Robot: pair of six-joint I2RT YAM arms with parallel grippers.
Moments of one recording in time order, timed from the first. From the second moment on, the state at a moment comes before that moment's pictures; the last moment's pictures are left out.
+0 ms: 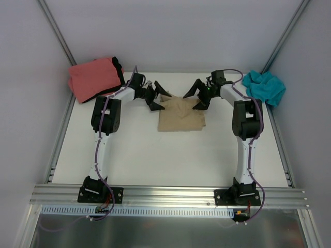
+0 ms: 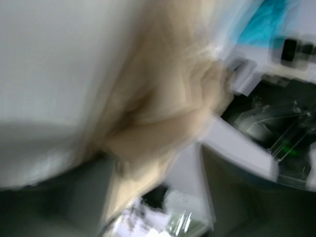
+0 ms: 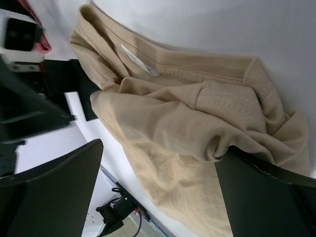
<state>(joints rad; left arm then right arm) -0.26 2.46 1.86 -0.34 0.85 -1.08 0.16 2.28 1.78 -0.53 -0.63 0.73</state>
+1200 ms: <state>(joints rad) -0.51 2.10 1.85 -0.63 0.43 -0.46 0.13 1.79 1.60 -0.69 -0.48 0.48</state>
